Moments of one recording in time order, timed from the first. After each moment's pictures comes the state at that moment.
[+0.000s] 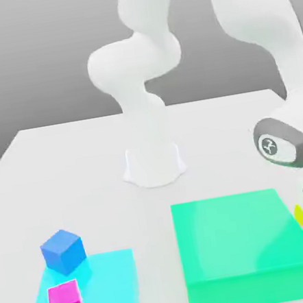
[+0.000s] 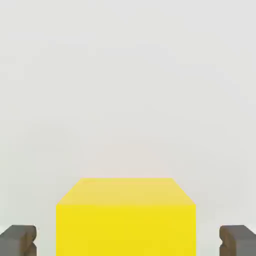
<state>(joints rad) 0.58 0.47 0.04 -2.36 -0.05 2.83 -0.13</state>
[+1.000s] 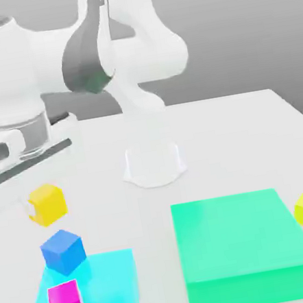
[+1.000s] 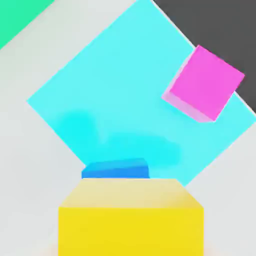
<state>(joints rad) -0.05 -0.14 -0.43 -2.64 -0.08 2.51 -0.45</state>
